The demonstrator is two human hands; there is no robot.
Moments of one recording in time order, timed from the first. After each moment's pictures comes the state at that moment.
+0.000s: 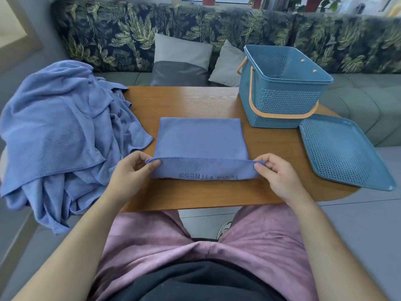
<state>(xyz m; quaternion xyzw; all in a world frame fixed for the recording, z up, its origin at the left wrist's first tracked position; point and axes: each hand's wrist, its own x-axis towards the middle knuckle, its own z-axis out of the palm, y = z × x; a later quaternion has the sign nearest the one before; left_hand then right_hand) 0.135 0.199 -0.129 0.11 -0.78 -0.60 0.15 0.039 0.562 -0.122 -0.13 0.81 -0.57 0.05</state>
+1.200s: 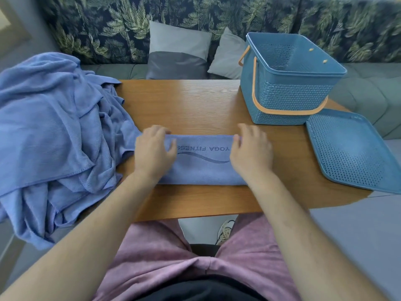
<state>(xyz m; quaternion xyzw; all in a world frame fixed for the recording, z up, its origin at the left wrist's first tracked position) 0.031 0.225 -0.147 0.07 -0.93 -0.18 0.30 -0.012 0.468 -0.115 -0.07 0.97 -0.19 -0.15</state>
